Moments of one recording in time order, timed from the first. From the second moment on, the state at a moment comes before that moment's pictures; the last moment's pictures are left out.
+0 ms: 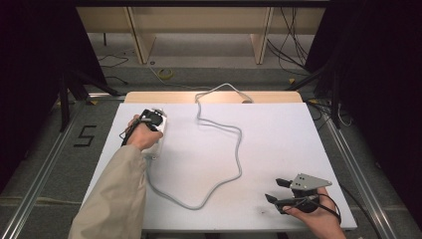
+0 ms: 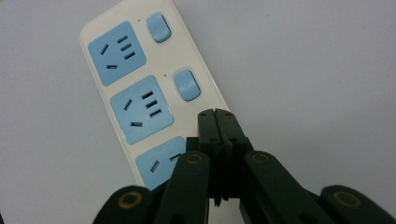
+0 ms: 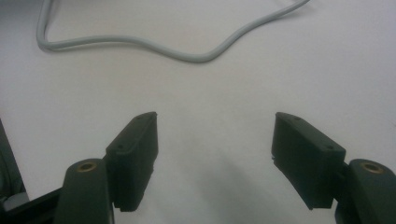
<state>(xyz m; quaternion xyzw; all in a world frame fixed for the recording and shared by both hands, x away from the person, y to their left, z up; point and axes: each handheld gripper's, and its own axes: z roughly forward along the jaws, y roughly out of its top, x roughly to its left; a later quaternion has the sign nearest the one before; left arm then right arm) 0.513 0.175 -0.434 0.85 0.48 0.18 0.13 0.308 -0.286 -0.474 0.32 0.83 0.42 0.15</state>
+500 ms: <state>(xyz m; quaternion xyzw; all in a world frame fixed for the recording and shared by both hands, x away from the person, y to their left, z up) 0.514 0.174 -0.437 0.85 0.49 0.18 0.13 0.308 -0.285 -0.475 0.32 0.83 0.42 0.15</state>
